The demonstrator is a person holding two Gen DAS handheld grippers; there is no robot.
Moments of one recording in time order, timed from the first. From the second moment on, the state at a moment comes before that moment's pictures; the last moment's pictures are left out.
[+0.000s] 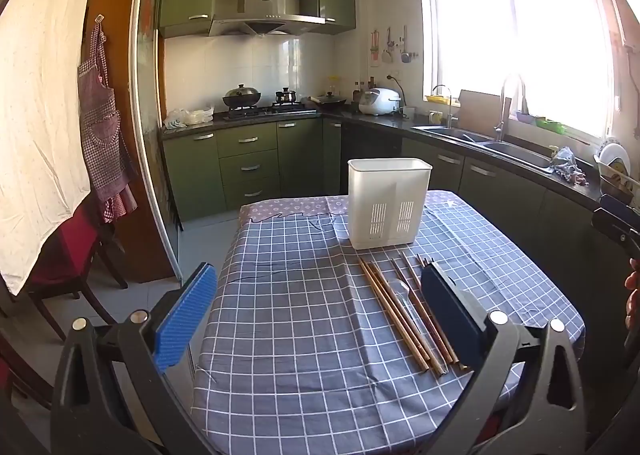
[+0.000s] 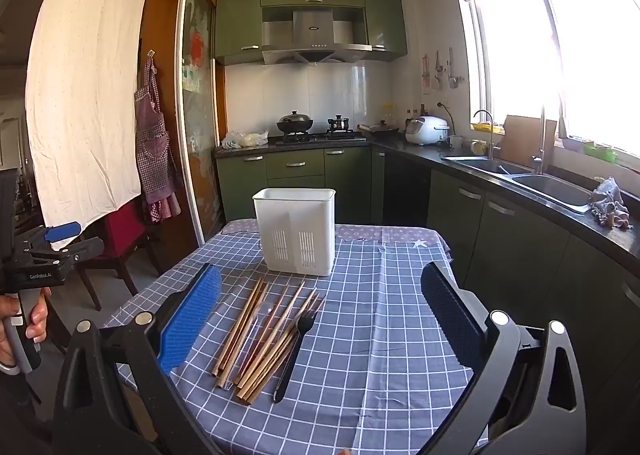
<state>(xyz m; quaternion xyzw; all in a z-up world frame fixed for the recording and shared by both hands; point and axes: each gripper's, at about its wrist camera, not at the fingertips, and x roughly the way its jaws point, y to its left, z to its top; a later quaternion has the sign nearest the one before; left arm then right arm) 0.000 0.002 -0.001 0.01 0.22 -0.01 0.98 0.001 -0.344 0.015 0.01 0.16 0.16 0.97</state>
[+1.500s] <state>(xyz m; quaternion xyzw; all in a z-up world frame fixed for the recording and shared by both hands) 0.005 -0.002 -0.009 0.01 0.23 -0.02 0.97 0.012 -0.341 0.010 0.01 0.18 0.16 0.97</state>
